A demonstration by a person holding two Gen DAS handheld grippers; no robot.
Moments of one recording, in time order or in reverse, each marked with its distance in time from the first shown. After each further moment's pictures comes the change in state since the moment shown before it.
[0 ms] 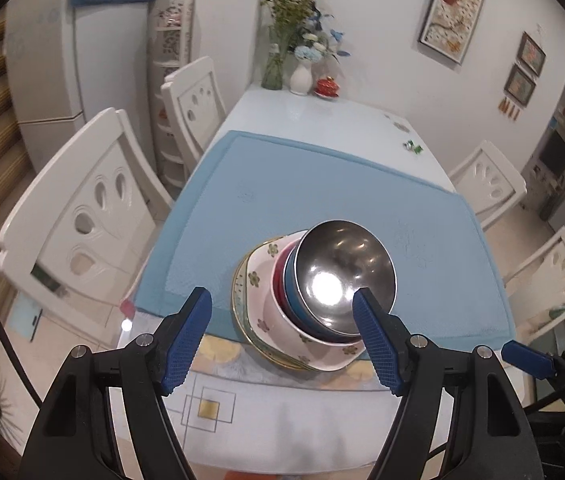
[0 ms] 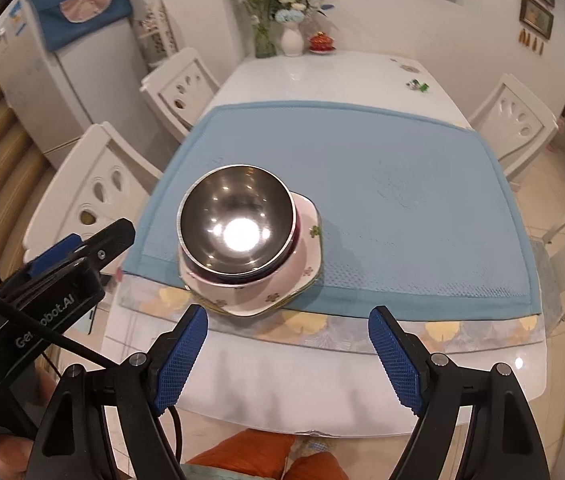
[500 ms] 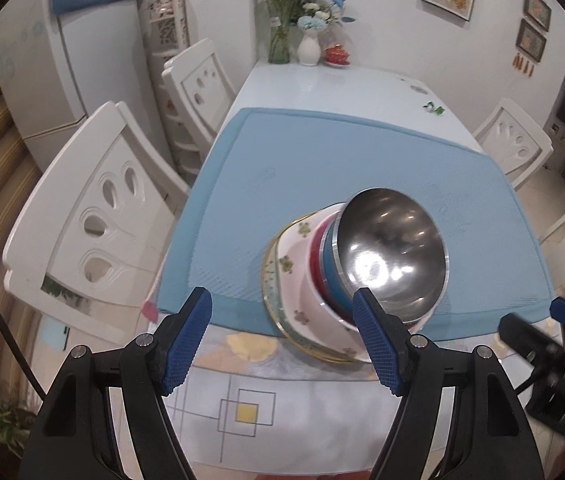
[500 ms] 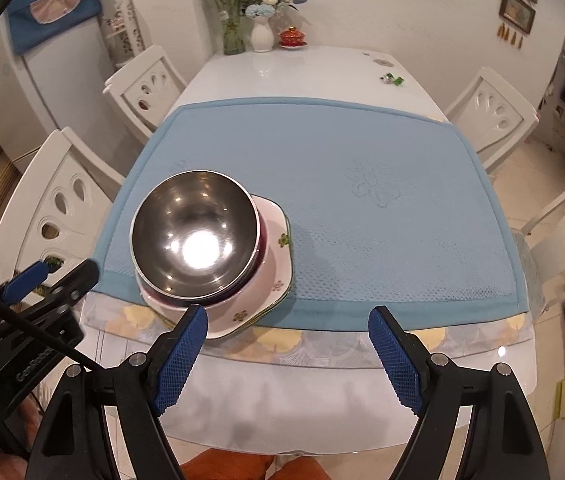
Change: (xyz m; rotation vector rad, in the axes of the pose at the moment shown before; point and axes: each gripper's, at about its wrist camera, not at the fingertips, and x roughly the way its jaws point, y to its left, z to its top) left arm 0.031 0.010 -0.001 0.081 0.087 0.111; right arm 0.027 -0.003 0.011 0.054 0.004 -0.102
